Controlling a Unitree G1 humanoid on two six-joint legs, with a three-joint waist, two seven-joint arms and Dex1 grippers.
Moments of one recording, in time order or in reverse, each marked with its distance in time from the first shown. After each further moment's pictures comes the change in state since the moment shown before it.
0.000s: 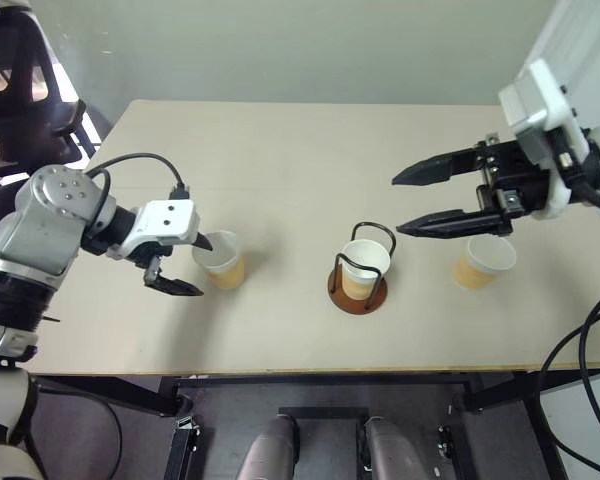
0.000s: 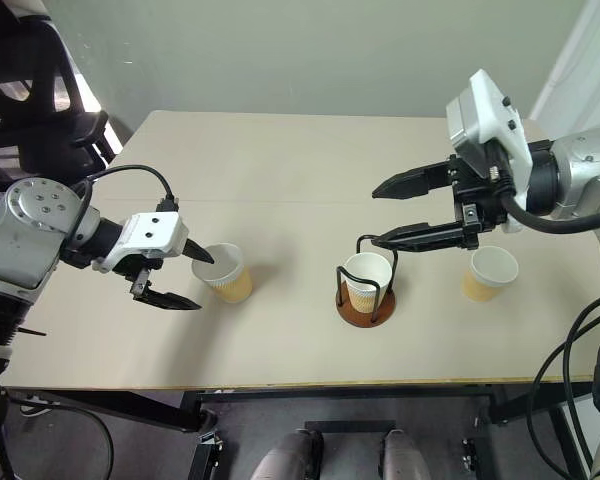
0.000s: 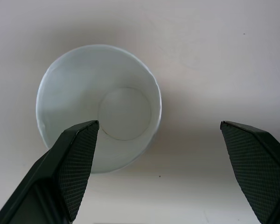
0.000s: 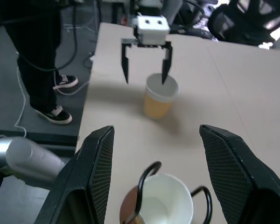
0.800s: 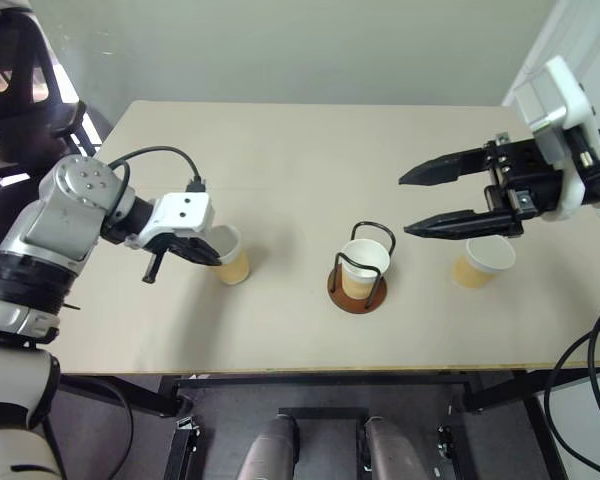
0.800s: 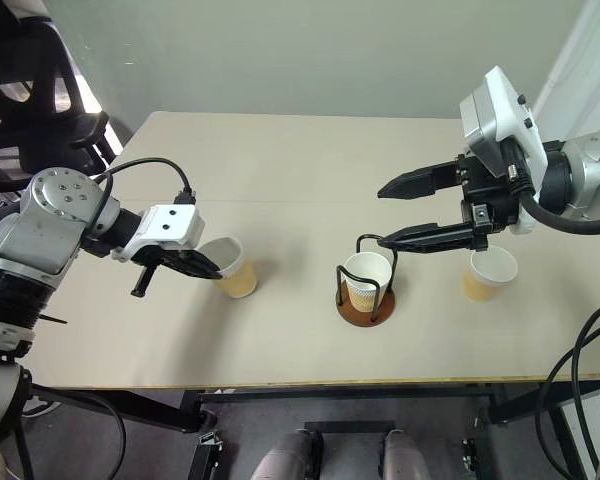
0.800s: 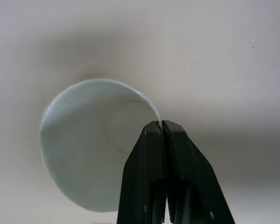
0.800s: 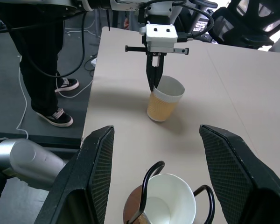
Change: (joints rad) left arm -0.107 -0.059 -0.090 0.084 -0.003 -0.059 -0.007; right arm 0.012 -0.032 -0.008 0.006 0.028 -0.003 -0.016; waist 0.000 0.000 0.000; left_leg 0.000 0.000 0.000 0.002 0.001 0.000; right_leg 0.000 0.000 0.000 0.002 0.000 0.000
